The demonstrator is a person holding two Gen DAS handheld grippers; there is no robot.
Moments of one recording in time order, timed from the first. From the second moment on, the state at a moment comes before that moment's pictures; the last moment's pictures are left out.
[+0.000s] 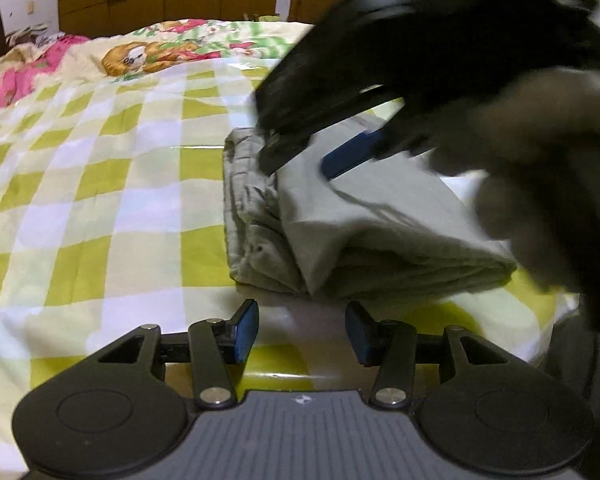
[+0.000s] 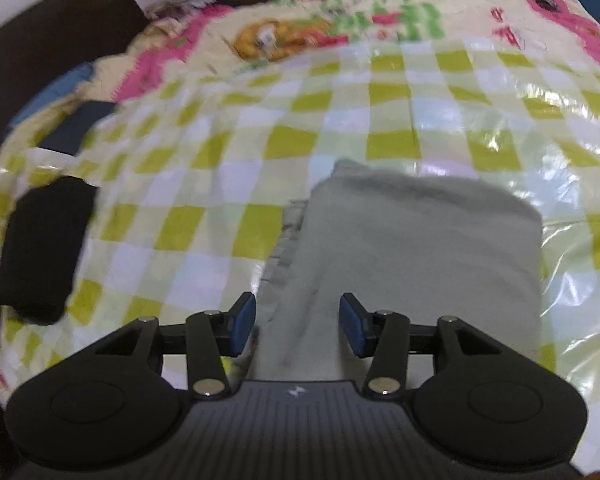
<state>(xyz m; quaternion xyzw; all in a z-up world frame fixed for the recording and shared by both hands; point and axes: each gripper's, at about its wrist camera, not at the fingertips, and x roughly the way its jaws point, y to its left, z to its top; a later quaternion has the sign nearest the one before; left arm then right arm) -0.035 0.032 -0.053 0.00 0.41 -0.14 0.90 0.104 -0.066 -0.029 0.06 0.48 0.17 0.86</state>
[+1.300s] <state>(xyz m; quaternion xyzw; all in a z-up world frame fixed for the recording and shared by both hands) -0.009 0.024 -0.047 -0.03 0.39 -0.14 0.91 0.123 -0.051 -0.029 -0.02 0.49 0.15 0.86</state>
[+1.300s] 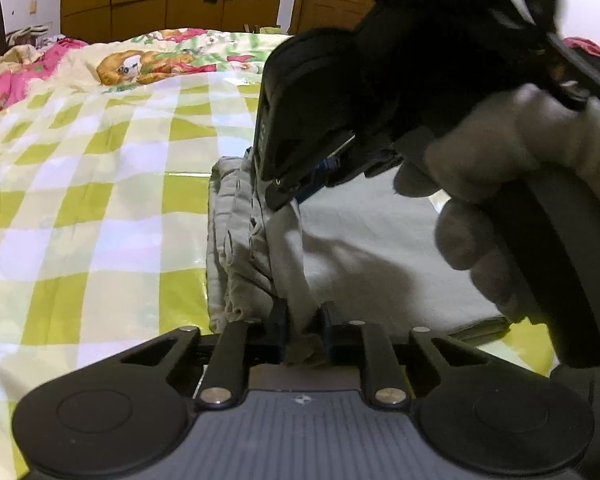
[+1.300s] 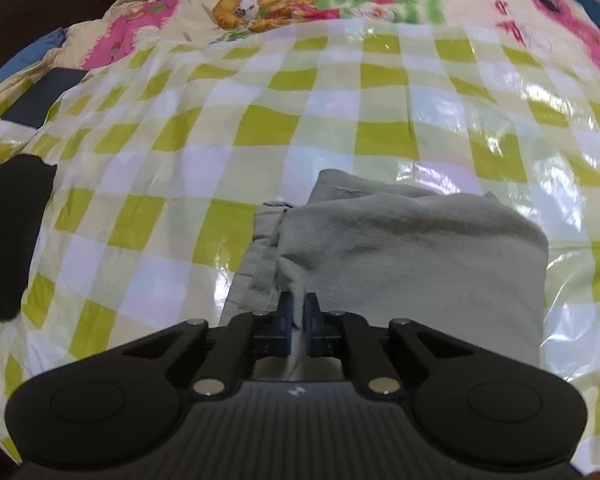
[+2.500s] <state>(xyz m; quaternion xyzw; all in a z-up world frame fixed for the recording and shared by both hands) -0.029 0.061 0.000 -0.01 0.38 -0.06 0.92 0.083 -0.049 0.005 -0.06 0.42 0.20 0.88</state>
